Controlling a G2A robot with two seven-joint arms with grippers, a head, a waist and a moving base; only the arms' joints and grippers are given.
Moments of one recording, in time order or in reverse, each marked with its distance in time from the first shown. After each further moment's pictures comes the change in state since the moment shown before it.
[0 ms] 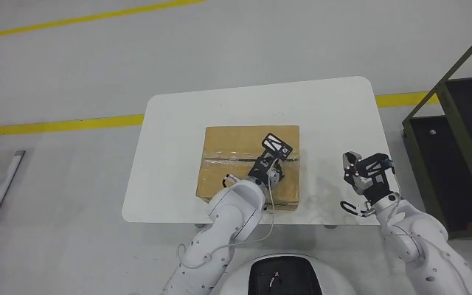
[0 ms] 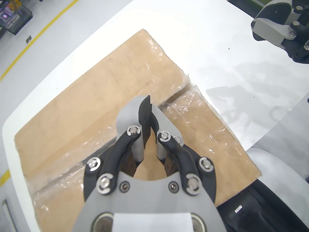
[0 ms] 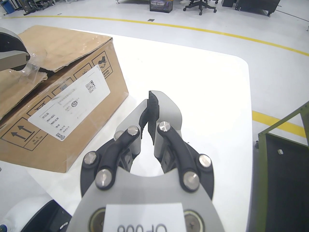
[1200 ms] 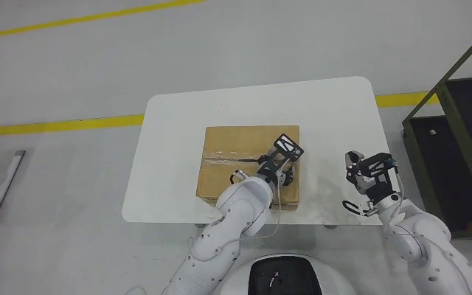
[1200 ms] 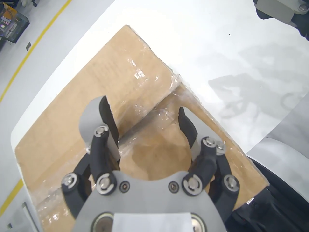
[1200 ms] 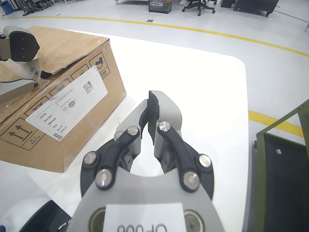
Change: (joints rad) left arm -0.069 -0.036 0.053 0.104 0.043 -0.045 -0.021; right arm -0.004 0.007 0.010 0.001 0.006 0.003 -0.006
